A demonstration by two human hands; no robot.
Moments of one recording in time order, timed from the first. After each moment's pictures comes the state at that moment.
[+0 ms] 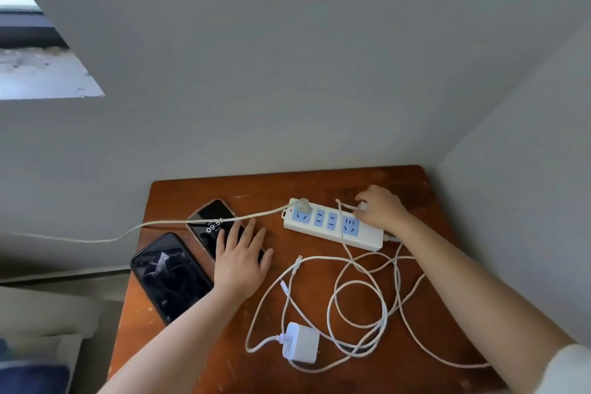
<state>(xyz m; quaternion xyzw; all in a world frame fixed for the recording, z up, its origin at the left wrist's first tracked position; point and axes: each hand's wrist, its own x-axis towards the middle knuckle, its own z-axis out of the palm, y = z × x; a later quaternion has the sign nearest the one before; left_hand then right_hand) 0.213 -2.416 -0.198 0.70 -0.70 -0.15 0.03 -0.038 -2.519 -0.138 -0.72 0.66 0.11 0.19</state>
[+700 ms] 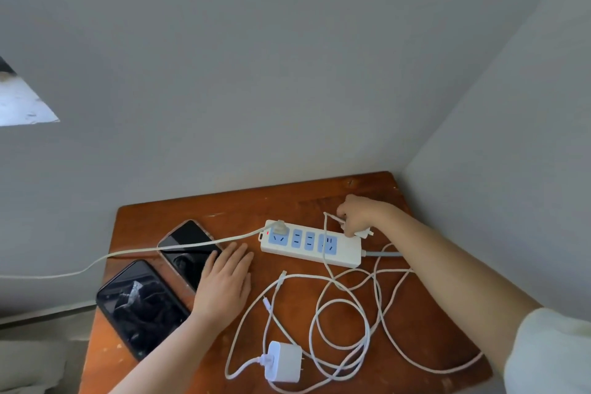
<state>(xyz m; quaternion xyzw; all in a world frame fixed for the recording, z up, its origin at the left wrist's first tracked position) 0.206 -2.408 -0.184 0.61 -0.77 -0.16 0.09 -0.044 -2.532 -0.117 -0.72 0.58 0.28 0.27</state>
